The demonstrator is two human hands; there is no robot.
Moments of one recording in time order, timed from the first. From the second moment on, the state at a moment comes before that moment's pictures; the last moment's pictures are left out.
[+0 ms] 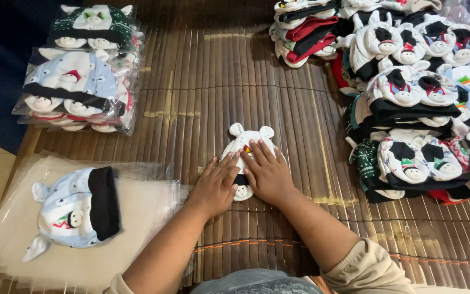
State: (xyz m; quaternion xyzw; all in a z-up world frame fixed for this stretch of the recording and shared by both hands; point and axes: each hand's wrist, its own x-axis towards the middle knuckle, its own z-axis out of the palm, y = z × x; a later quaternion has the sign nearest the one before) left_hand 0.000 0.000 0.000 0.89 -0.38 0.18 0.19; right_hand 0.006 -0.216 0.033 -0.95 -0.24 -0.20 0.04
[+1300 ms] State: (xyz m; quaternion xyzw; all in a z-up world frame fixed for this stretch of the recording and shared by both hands) left_hand -0.039 0.070 0.174 0.71 -0.21 0.32 0.59; right_hand -0.068 -0.062 0.005 -0.55 -0.21 0.28 0.75
